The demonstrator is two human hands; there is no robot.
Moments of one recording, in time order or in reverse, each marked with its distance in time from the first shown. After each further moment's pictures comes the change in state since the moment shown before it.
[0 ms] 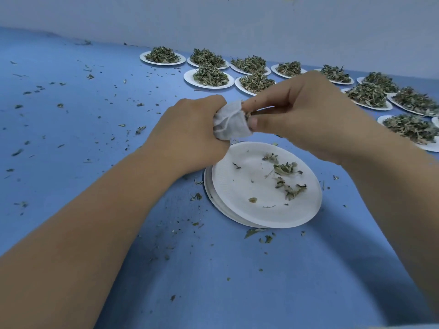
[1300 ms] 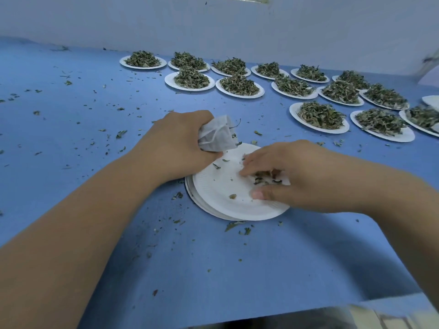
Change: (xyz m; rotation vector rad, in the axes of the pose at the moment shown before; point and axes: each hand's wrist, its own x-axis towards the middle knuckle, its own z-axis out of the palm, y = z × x) left_hand -0.004 0.009 0.006 -0.046 -0.188 -0.011; right_hand -0.061 0.030 -0.014 -0.611 -0.394 -0.048
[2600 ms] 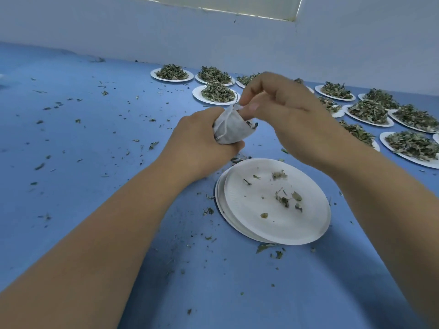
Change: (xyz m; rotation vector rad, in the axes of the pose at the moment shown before) left_hand 0.010 -0.012 -0.011 -0.311 0.226 -0.141; right_hand 0.084 -0.043 -0.032 0.598 0.471 -0.094
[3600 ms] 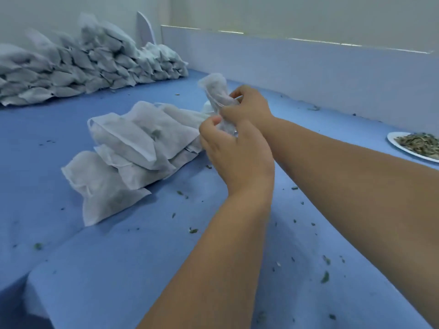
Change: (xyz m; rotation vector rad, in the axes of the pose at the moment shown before) left_hand 0.008 -0.209 -0.277 -0.539 1.282 -0.595; right_hand 0.356 -0.171 0.452 0.127 -0.279 -0.062
